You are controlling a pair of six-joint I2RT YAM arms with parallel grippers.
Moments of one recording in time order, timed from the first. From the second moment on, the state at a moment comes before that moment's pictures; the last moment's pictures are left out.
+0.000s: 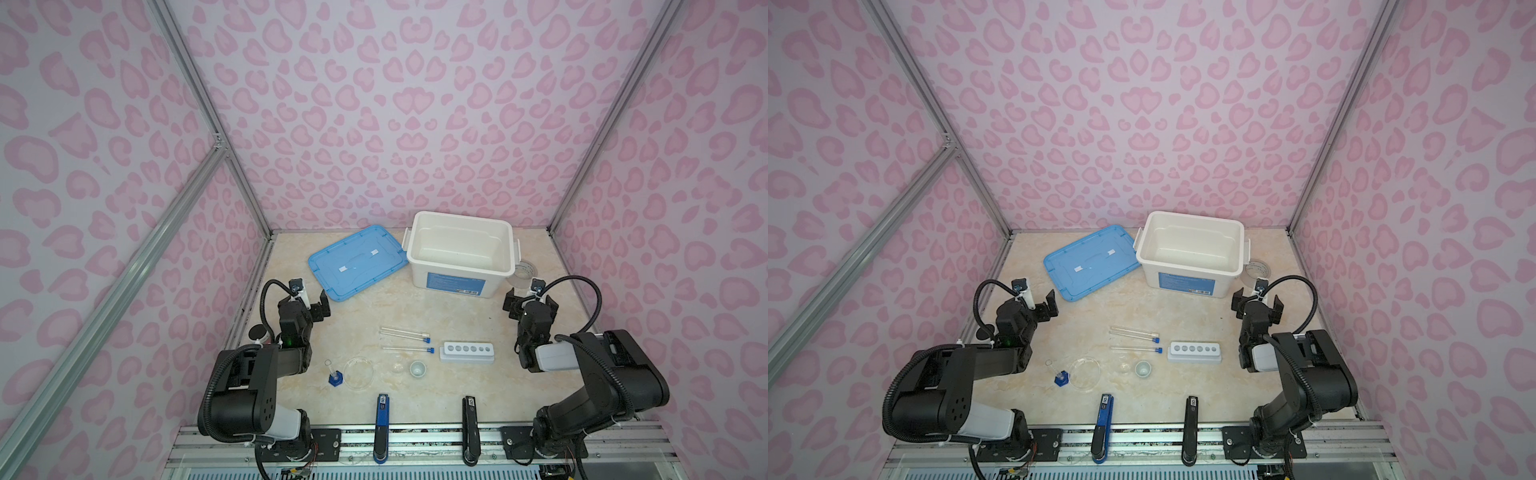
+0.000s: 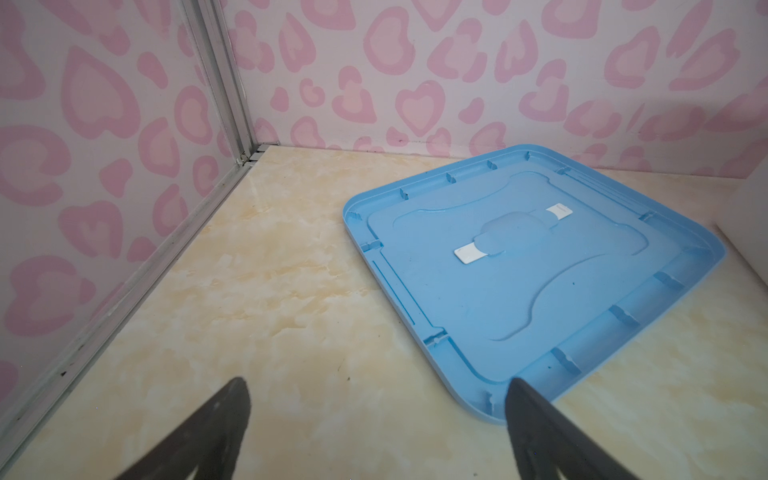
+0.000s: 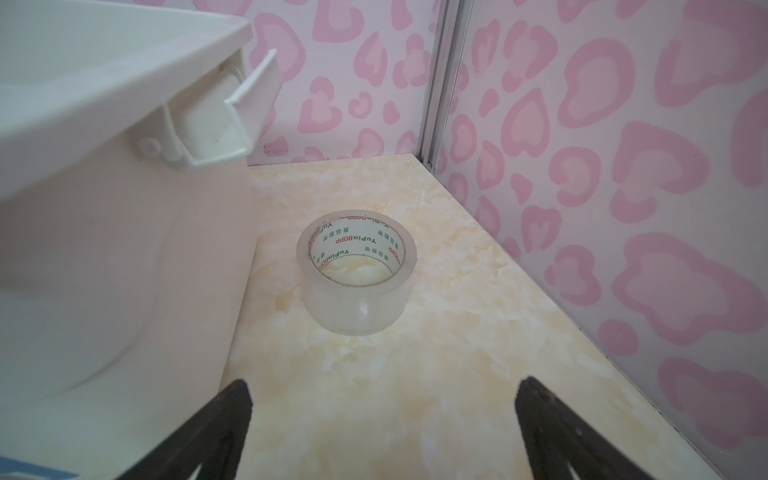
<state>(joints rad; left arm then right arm) 0.02 1.47 0.33 0.86 -0.06 -0.05 0.08 1.57 0.31 1.01 0.45 0.04</state>
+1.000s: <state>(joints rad) 0.01 1.13 0.51 0.49 -0.17 -0.07 0.15 1.20 0.39 0.64 0.55 0.07</state>
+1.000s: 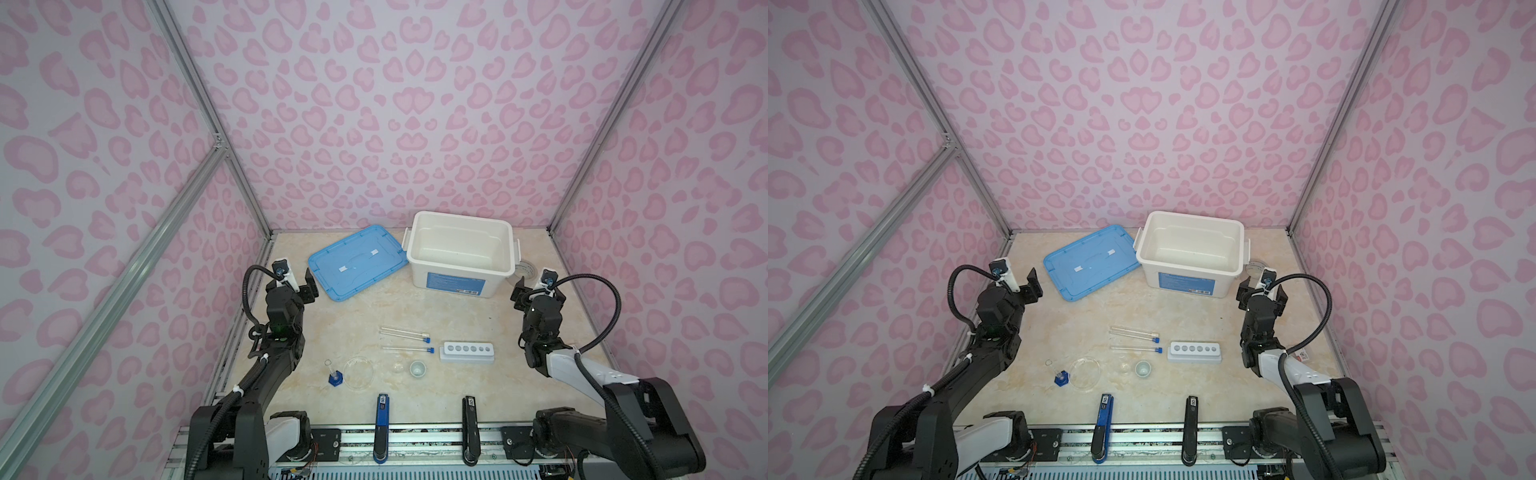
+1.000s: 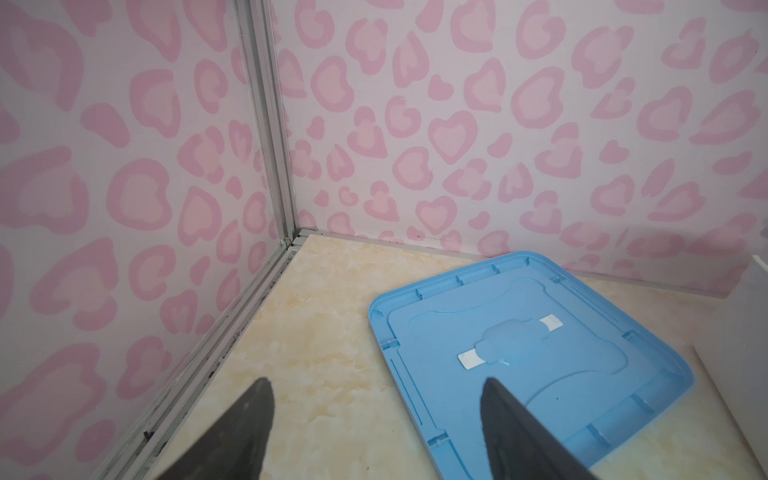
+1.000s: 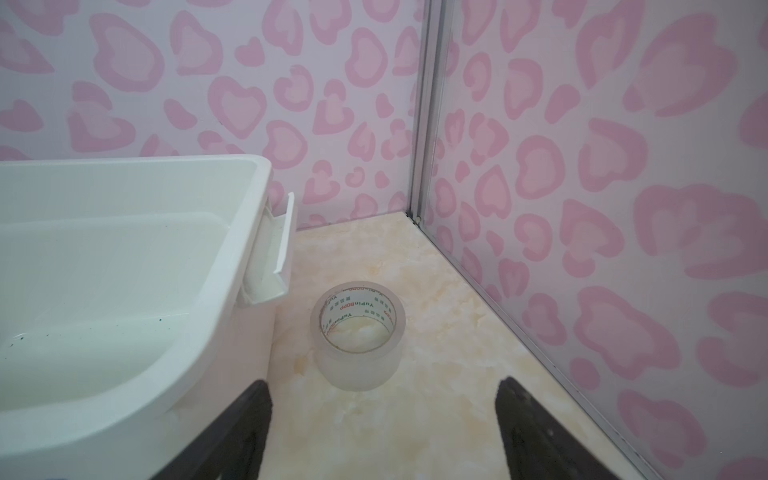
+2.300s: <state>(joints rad) -0.59 1.62 1.24 -0.72 0.05 0.45 0.45 0.92 0.63 -0.09 0.10 0.04</state>
